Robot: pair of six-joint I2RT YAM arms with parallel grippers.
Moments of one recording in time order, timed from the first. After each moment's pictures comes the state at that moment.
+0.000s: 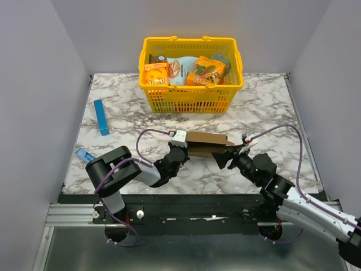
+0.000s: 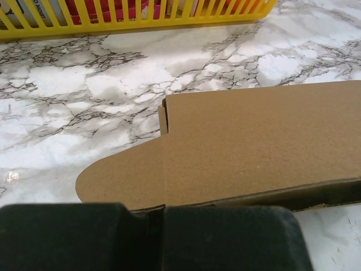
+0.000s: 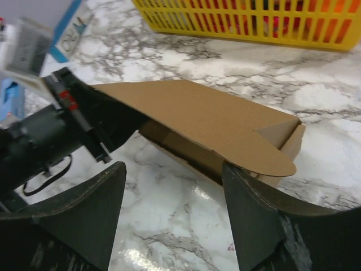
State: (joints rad) left arm -0.99 1.70 0.48 0.96 -0.63 -0.32; right arm 0.82 0.63 0.27 0.20 0.24 0.34
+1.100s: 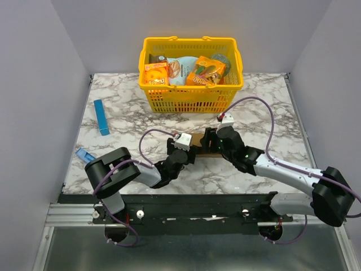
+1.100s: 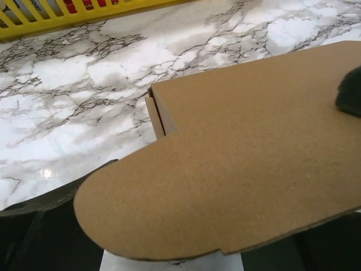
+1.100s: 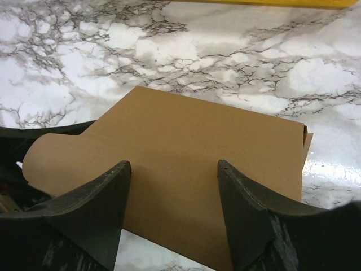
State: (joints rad) left arm -1.03 1.69 0.50 0.86 -0.64 -0.24; right arm 0.82 1.21 0.68 0.04 0.35 0.46
